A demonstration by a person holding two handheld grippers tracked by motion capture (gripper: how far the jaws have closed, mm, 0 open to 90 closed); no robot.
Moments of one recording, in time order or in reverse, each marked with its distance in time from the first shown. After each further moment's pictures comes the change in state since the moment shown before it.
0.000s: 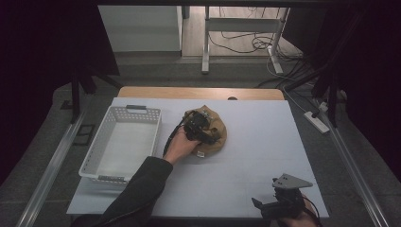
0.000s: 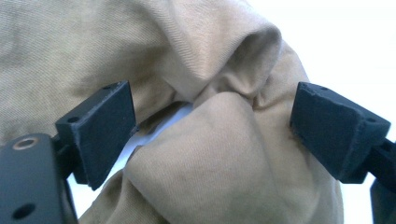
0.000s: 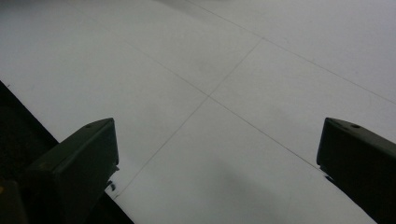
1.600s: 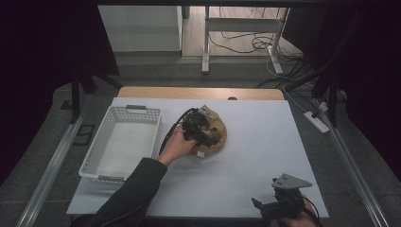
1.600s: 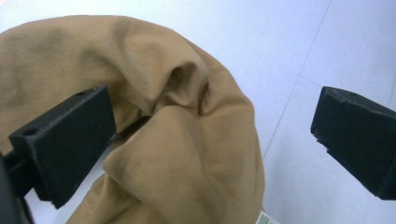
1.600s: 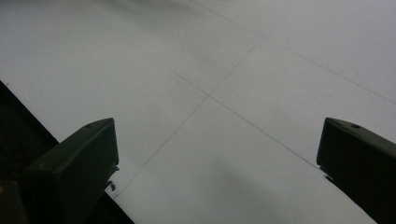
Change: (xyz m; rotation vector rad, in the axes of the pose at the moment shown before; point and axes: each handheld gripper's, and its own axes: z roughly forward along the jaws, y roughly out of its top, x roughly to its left) left arm -0.014 0.005 -0.037 -0.059 -0.085 0.098; right arm 0.000 0.000 0.000 0.006 -0.003 -0.003
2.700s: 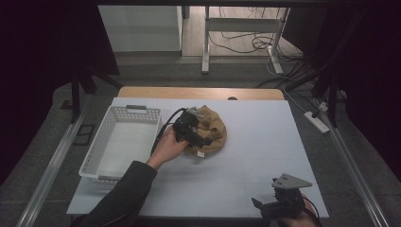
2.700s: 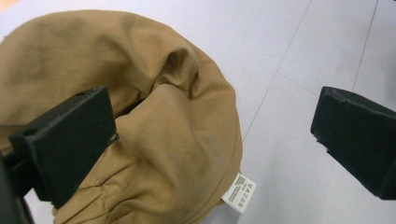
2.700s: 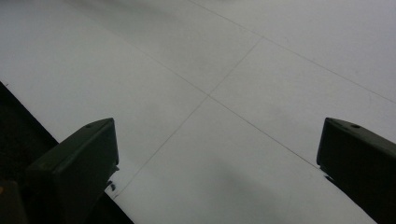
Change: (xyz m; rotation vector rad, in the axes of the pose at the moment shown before) left arm -0.002 -0.016 -0.032 -0.054 -0.028 -0.033; right arm 0.000 0.000 0.000 0.000 0.000 0.002
